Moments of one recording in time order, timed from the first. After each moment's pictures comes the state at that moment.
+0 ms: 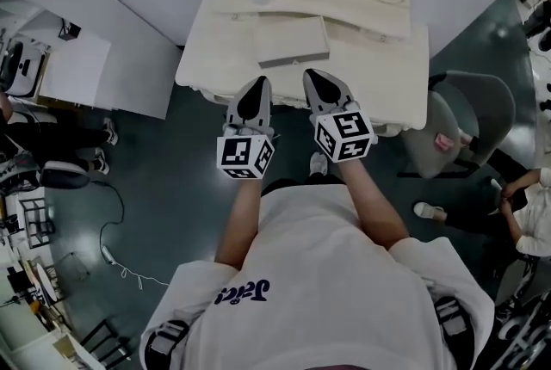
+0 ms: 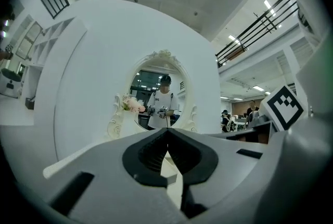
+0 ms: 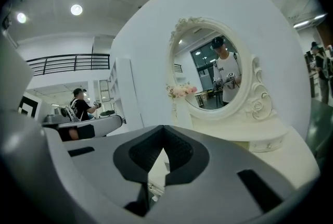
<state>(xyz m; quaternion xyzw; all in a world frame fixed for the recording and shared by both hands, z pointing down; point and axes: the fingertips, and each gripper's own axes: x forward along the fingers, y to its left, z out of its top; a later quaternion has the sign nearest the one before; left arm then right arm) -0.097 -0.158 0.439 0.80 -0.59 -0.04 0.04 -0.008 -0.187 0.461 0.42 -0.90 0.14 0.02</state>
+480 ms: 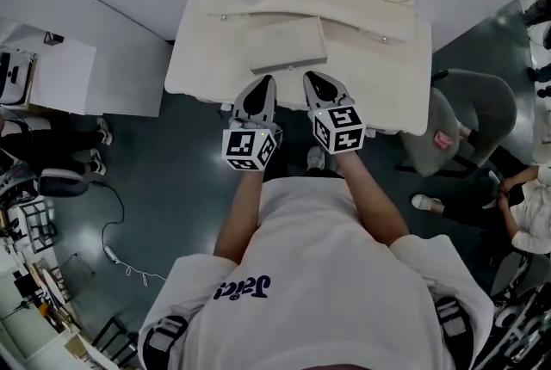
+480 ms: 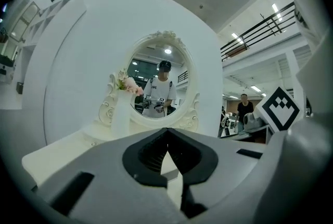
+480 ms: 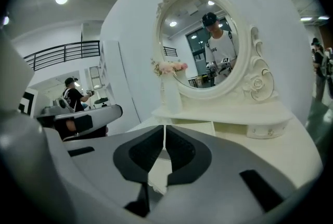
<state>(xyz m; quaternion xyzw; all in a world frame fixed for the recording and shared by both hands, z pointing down) -0.091 -0.229 0.512 0.82 -0.56 -0.02 0.10 -0.009 -0.249 0.550 0.43 -0.88 0.20 0.10</state>
